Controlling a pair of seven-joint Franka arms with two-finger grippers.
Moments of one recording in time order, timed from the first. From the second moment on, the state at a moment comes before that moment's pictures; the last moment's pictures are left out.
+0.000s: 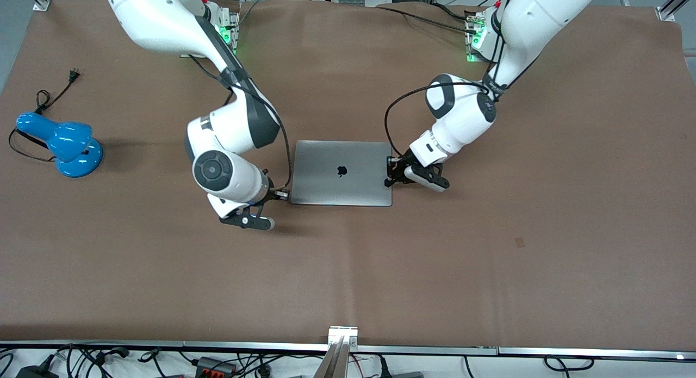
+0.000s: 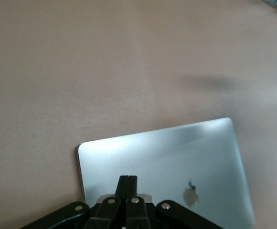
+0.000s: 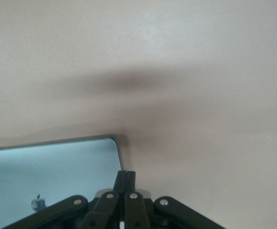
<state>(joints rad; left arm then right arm) 0.07 0.53 -0.69 -2.12 -0.71 3.00 0.34 0.40 0.63 0.06 -1.44 0.08 1.95 0.57</state>
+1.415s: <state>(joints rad) 0.11 0.33 -0.36 -1.51 0.07 1.39 0.14 -0.03 0.27 0.04 -1.42 0.05 1.48 -0.05</state>
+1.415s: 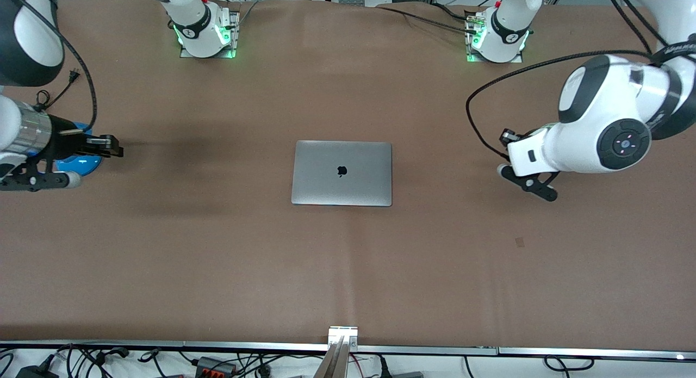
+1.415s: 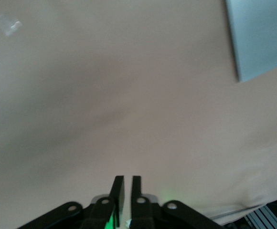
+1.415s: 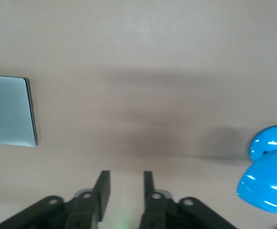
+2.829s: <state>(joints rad) -0.03 -0.04 -0.09 -1.68 0.04 1.63 -0.07 -0.09 -0.03 0.02 -1.75 0.03 1.72 -0.07</state>
